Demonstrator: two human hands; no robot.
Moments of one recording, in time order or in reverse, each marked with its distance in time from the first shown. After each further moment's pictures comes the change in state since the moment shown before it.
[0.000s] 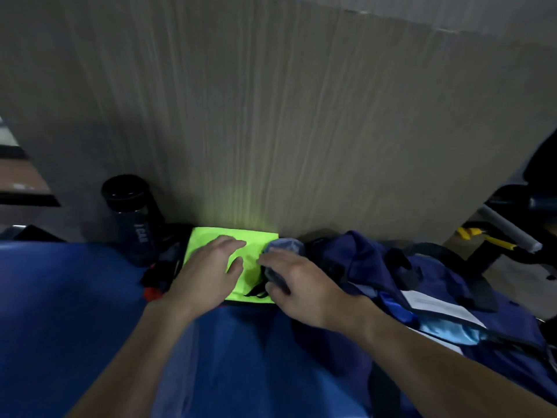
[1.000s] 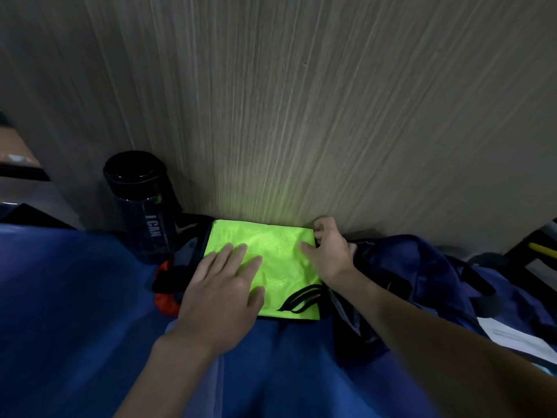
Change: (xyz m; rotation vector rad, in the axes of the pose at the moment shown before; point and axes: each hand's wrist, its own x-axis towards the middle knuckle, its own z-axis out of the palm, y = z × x) left_hand -0.012 -0.053 0.026 0.488 -0.098 0.005; right_hand 0.098 0.067 0.059 0.189 0.273 0.680
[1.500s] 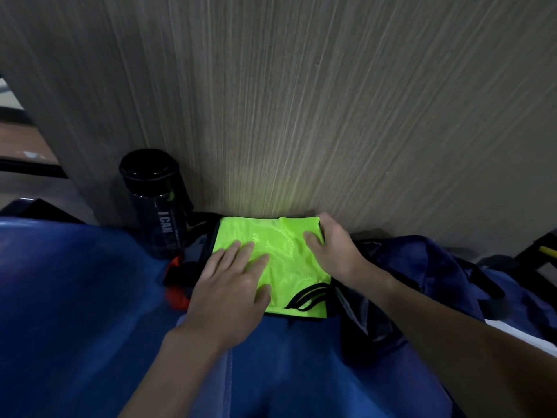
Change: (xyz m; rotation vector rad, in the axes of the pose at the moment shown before) left_hand -0.001 -0.001 -0.002 -0.093 0.037 0.008; right_hand -0.005 -0.017 -0.012 0.048 -0.098 -0.219
